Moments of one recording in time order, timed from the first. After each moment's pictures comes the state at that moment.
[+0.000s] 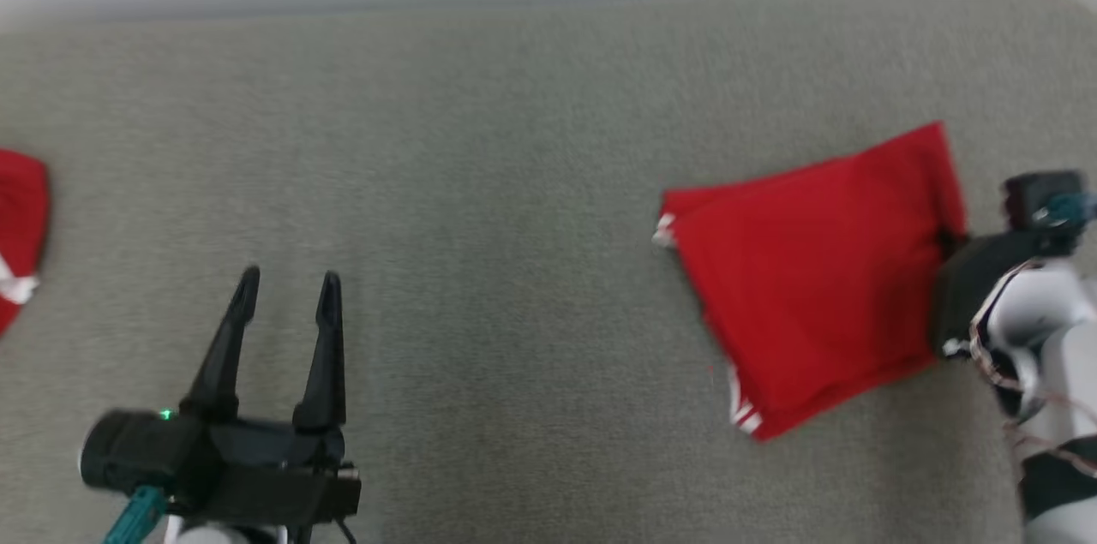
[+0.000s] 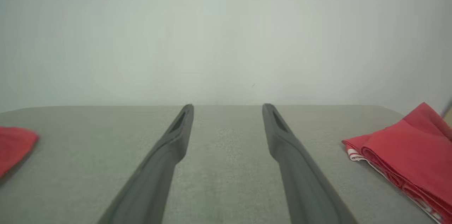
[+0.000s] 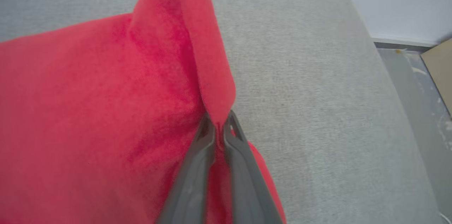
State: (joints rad) left arm -0.14 0.11 -0.07 0.03 -0.24 -0.13 -0.26; right arm -0.47 -0.26 -0.12 0.37 0.06 0.13 0.55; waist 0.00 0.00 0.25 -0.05
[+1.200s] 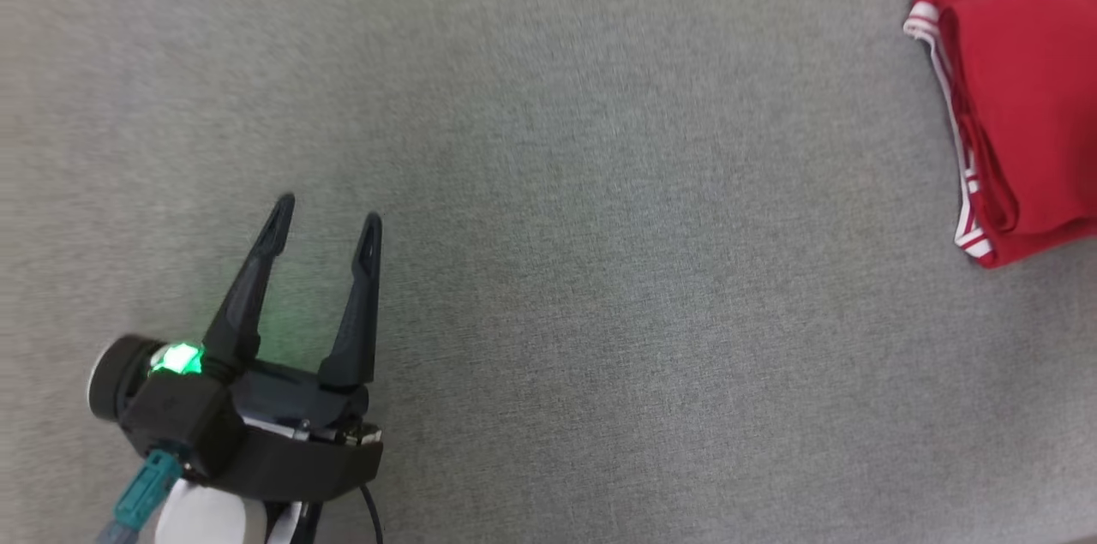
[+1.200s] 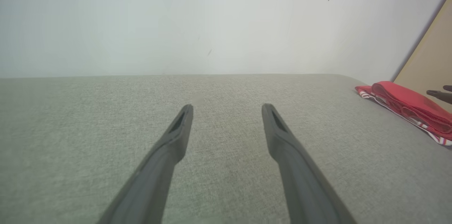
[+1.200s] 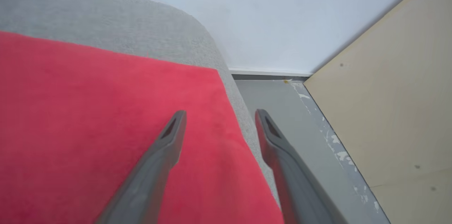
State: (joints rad) left arm -0.27 0.19 -0.19 -0.07 -0.25 -0.12 -0.25; right arm -0.85 -0.50 -0.30 0.90 -0.11 0.13 -0.07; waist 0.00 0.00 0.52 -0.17
